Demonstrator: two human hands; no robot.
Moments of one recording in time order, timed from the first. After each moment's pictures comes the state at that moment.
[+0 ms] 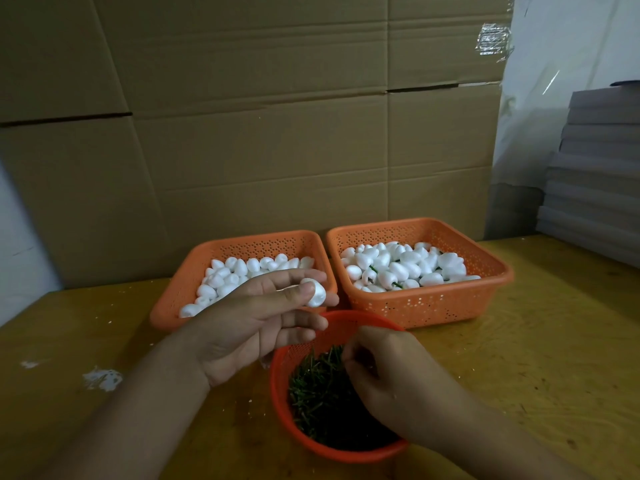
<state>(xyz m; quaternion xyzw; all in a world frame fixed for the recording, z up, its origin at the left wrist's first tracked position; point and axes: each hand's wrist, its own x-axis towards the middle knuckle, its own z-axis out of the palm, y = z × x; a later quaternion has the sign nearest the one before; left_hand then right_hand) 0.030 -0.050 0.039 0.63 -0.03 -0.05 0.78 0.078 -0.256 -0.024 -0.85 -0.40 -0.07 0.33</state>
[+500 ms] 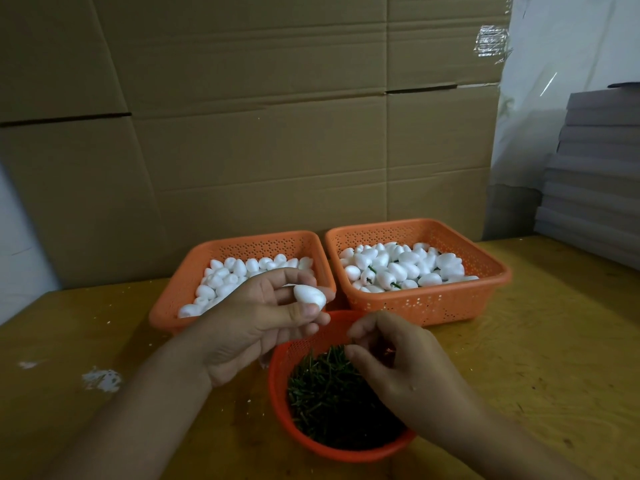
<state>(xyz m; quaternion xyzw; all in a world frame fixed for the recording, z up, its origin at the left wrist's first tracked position) 0.031 -0.051 0.034 0.65 -0.03 -0.02 0.76 0.072 -0.263 -0.021 -0.80 -0.34 -0.07 0.49</state>
